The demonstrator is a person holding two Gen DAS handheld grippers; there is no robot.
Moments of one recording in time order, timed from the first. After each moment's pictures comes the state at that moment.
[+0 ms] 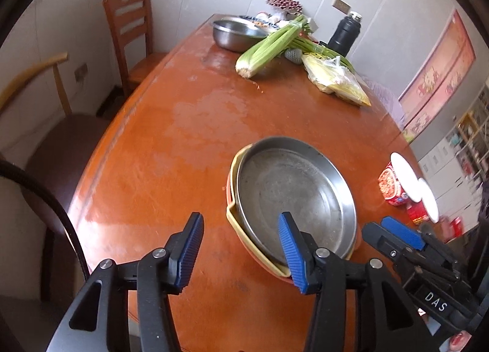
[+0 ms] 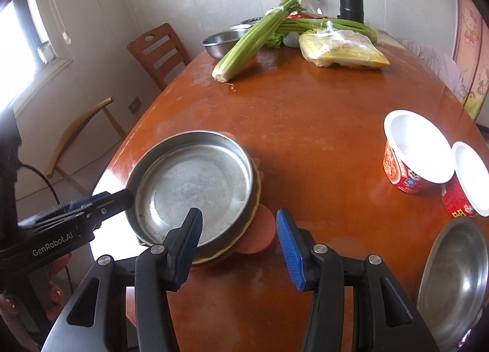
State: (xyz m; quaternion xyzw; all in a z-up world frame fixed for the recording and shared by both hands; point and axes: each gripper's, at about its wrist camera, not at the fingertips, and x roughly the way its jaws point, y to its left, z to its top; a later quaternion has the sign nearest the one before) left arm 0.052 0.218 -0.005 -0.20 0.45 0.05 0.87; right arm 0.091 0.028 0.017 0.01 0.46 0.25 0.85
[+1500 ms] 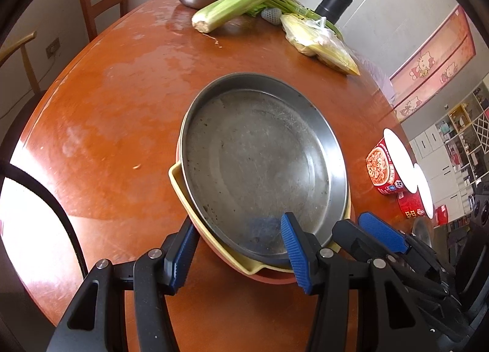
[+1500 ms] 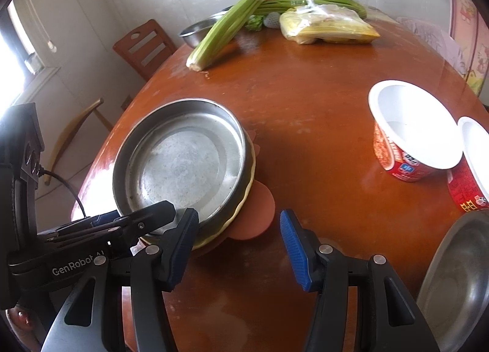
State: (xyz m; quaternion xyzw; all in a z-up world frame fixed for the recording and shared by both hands) left arm 0.105 0.161 -0.039 -0.22 0.50 0.01 0.84; right arm 0.119 0.001 -0.012 0.04 0.49 0.24 0.84
